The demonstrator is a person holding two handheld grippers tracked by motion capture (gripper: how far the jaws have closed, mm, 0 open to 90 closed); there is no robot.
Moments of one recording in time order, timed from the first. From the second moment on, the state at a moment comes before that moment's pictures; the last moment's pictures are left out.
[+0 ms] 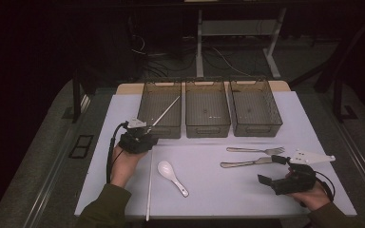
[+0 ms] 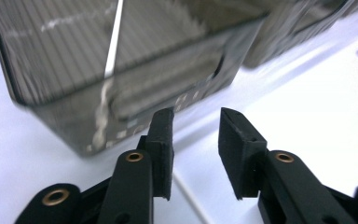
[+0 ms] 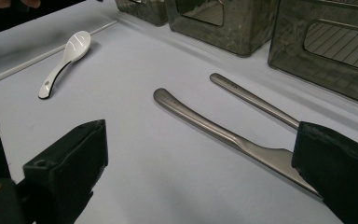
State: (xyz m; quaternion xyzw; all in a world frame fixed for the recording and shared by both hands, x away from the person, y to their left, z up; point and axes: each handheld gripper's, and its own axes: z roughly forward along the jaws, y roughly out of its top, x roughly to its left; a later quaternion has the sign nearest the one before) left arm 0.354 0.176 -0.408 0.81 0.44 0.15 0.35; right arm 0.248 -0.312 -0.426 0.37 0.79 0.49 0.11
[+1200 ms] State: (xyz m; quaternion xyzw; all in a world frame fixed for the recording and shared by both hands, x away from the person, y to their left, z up) left arm 0.371 0.173 -0.438 0.82 0.46 0.12 0.31; right arm 0.247 -0.311 -0.426 0.37 0.79 0.49 0.11
